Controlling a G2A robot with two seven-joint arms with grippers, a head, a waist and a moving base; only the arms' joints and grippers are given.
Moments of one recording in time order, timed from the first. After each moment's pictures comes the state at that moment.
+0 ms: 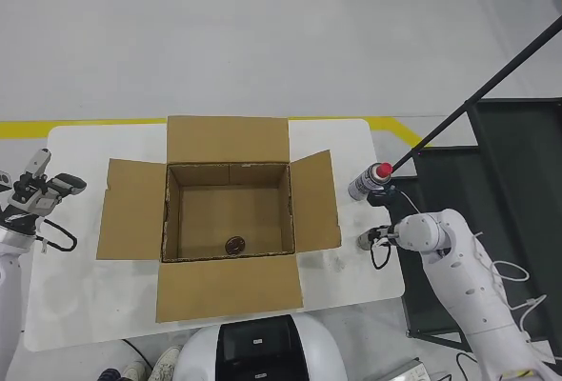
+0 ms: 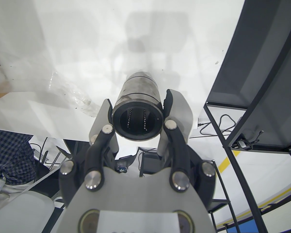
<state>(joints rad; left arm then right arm) 1.29 -0.97 -1.71 -1.27 -0.54 -0.36 -0.81 -1.34 -1.06 1.42 -1.51 -0.87 0.03 1.20</state>
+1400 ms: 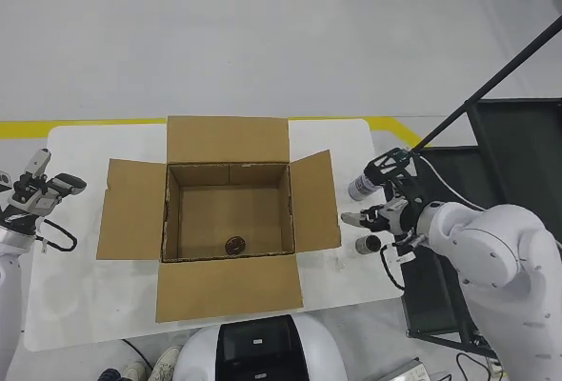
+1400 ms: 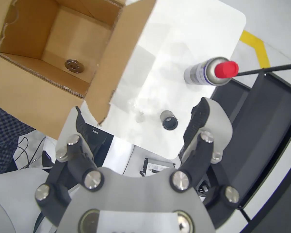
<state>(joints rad) 1.29 -0.97 -1.71 -1.27 -0.54 -0.36 -0.81 -1.39 -1.00 1.56 -2.30 -0.74 0.00 1.37</state>
